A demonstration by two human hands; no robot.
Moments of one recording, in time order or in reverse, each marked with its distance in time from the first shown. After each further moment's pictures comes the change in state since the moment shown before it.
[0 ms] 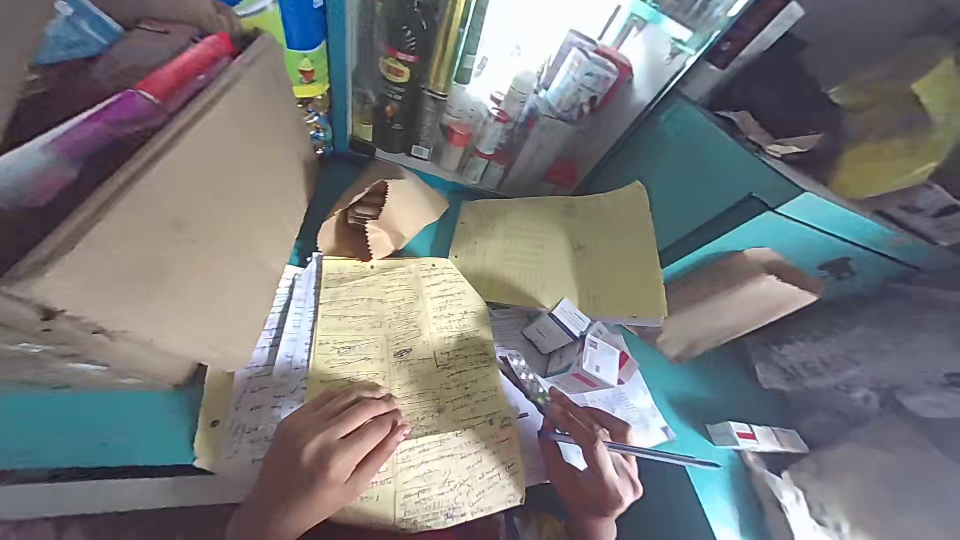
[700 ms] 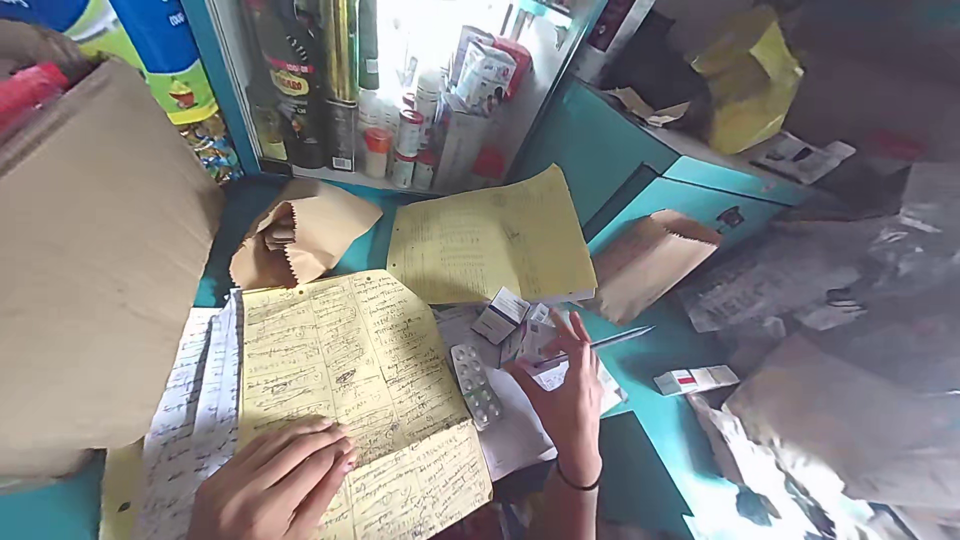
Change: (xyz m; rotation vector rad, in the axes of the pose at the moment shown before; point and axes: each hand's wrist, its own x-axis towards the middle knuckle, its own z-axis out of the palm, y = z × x) left_hand 0.002 0.000 -0.008 -0.010 -0.070 0.006; right_hand 0.031 0.036 -0.008 -0.085 -0.160 0.385
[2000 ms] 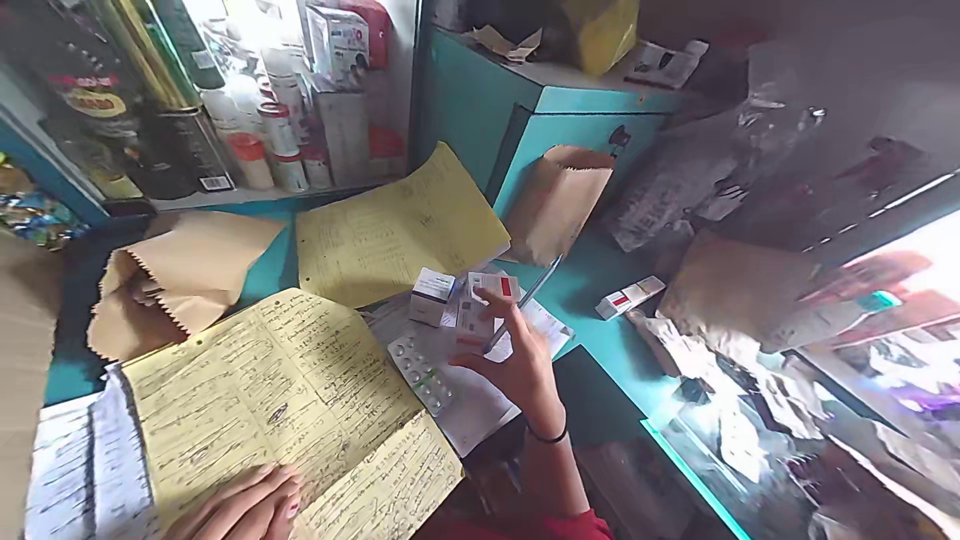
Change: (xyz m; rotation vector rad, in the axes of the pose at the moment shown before) left_hand 0.000 -0.003 -0.004 -0.020 -0.122 0.018; right_hand -0.008 0.004 -0.008 0.139 0.031 0.011
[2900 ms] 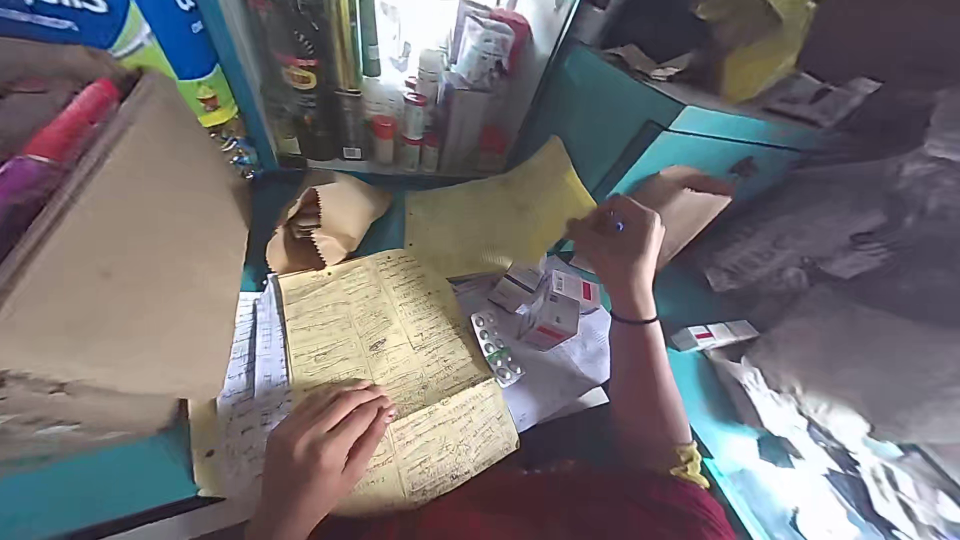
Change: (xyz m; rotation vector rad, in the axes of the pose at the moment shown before) left_hand 0.000 0.004 0.009 0.039 0.144 -0.026; right_hand 0.130 0.001 -0.010 -0.137 -0.088 0.209
